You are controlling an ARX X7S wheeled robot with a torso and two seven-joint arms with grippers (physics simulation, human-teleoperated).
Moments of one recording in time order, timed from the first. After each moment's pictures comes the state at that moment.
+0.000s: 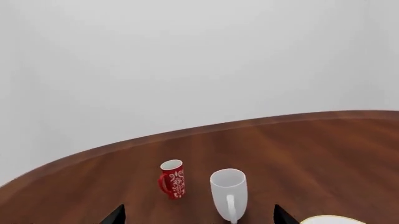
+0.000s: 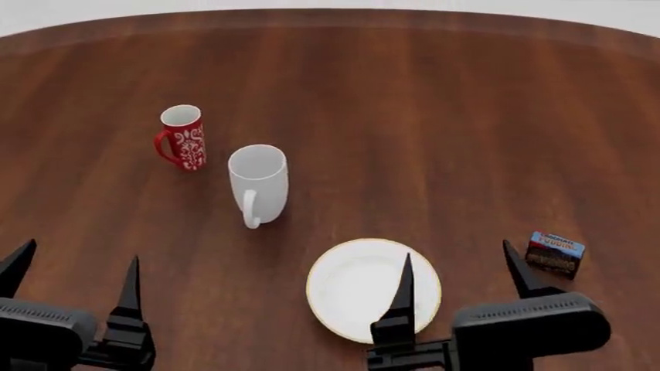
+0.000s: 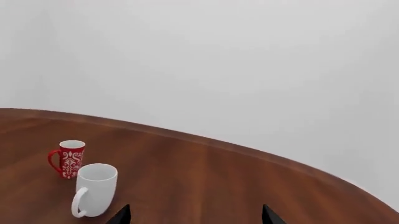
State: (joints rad) left arm -0.18 -0.25 0.12 0.36 -0.13 -0.37 -0.09; right arm 0.20 0.28 -0.13 -0.25 0.10 0.25 0.06
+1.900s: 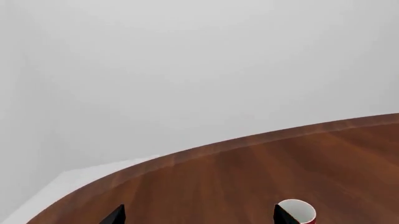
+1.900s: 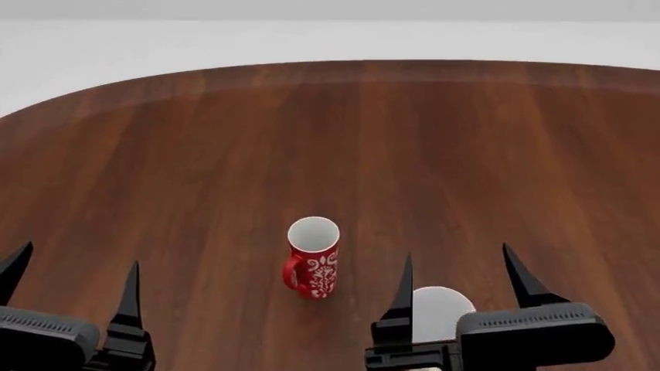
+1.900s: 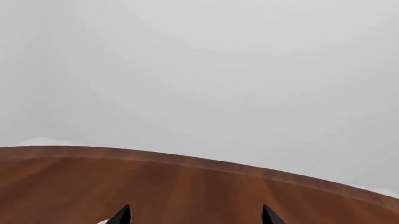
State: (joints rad) left arm -0.15 -0.29 0.17 0.44 -0.14 -0.41 -0.15; right arm 0.20 0.28 -0.15 -0.19 0.15 0.14 0.10
